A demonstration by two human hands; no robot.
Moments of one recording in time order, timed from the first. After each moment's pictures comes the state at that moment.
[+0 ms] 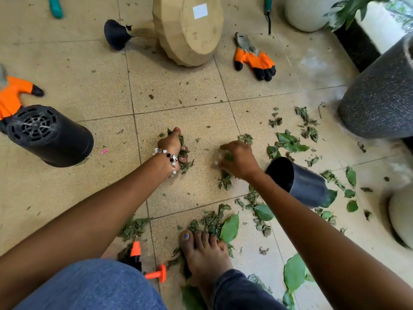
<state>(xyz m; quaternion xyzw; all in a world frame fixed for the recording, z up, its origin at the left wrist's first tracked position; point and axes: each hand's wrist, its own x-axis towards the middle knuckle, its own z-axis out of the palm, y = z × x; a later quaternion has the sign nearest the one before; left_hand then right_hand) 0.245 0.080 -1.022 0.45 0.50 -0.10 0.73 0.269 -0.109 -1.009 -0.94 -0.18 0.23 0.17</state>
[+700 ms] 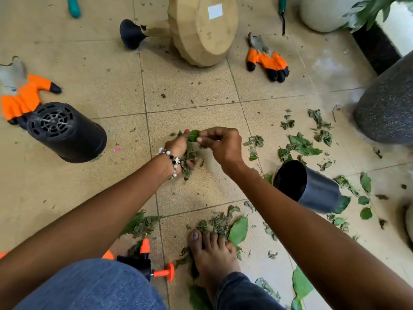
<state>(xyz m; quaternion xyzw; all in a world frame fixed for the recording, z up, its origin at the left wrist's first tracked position) 0.231 0.093 -1.016 0.46 0.46 -0.17 0.74 0.261 -0.031 -0.996 -0.77 0.00 0.18 0.61</state>
